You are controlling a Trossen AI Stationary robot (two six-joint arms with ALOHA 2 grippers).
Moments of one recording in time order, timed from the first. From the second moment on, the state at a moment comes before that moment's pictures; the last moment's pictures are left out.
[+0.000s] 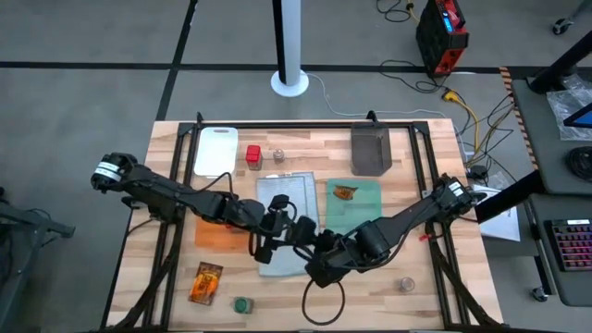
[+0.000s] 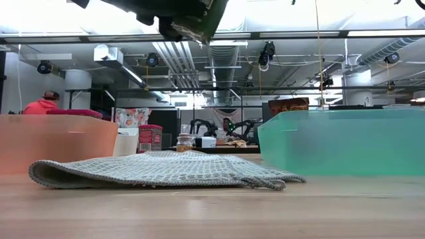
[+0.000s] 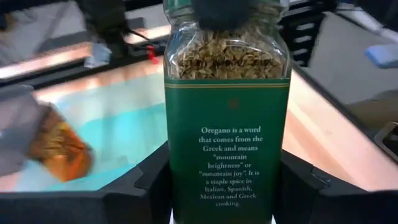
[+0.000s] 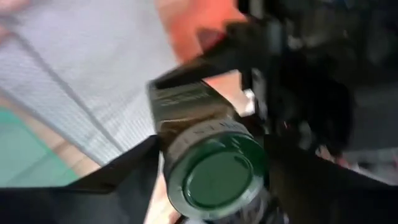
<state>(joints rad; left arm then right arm) -0.26 1.47 0.91 0.14 -0.05 0.12 0.49 1.97 1.99 -1.05 0.66 -0.83</state>
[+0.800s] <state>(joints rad) -0.28 1.34 0.72 0.53 -0.20 0.23 0.49 1.58 1.62 -0.94 0.80 0.15</state>
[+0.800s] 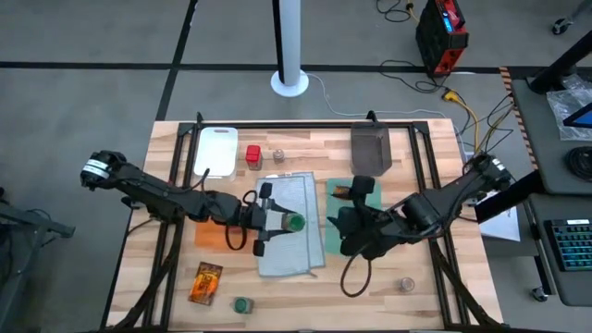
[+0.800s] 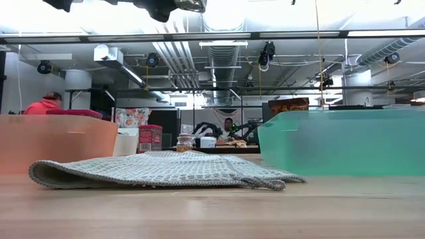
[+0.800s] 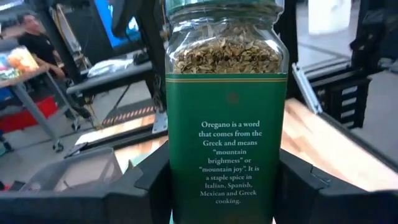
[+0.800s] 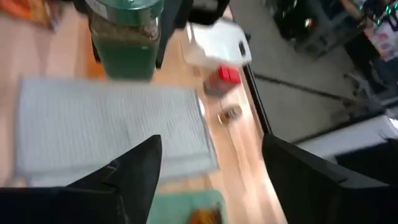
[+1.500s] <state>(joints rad) -0.31 1.33 0.61 0.78 -0.26 0.31 0.45 1.53 1.08 0.48 0.55 -0.27</state>
